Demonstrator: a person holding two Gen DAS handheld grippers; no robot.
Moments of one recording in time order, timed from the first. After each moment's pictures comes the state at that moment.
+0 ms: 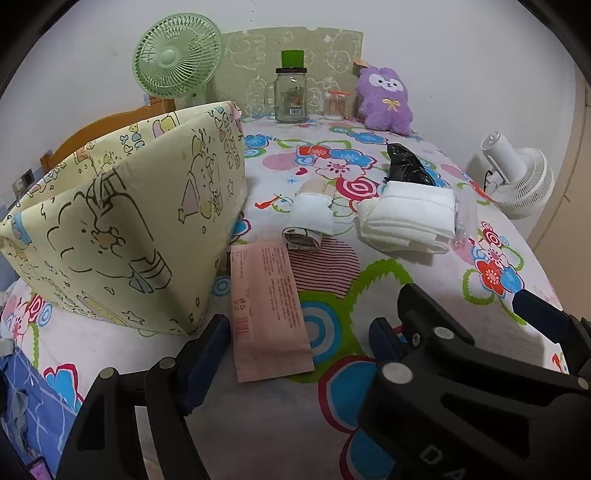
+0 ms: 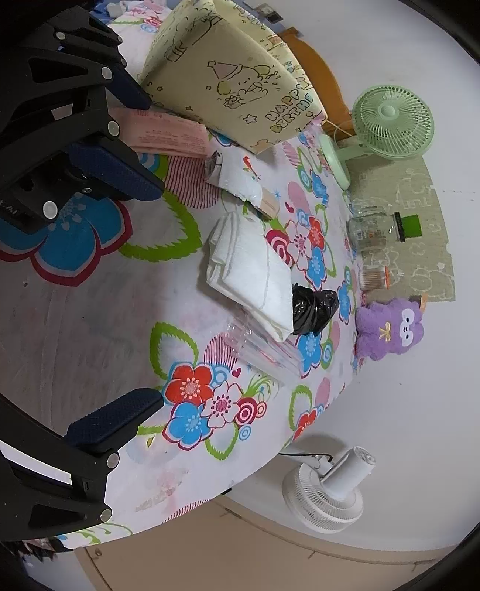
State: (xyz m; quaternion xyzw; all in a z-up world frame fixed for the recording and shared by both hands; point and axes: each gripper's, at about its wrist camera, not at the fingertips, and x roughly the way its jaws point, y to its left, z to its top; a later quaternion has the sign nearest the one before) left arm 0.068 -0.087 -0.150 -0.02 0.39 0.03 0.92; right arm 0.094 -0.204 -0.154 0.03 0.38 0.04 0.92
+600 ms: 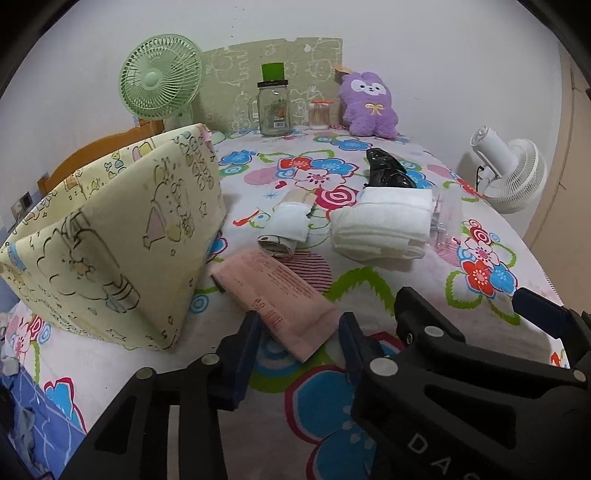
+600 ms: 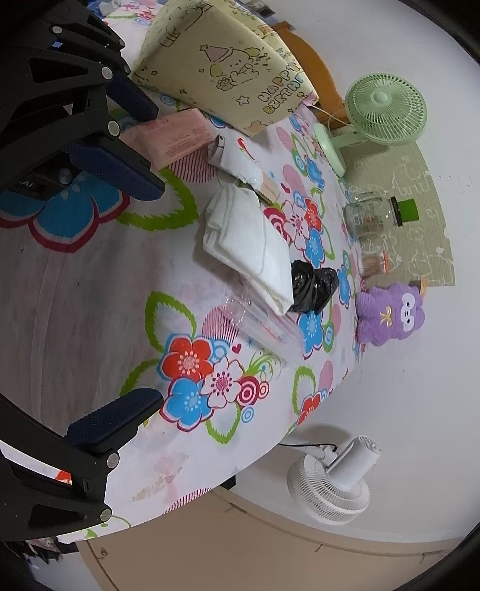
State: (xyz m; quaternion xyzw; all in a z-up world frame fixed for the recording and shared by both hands) left arm 0.073 -0.110 -0.147 0.01 0.37 0.02 0.93; right arm 0.097 -0.224 -0.157 0.04 0.38 0.02 0.92
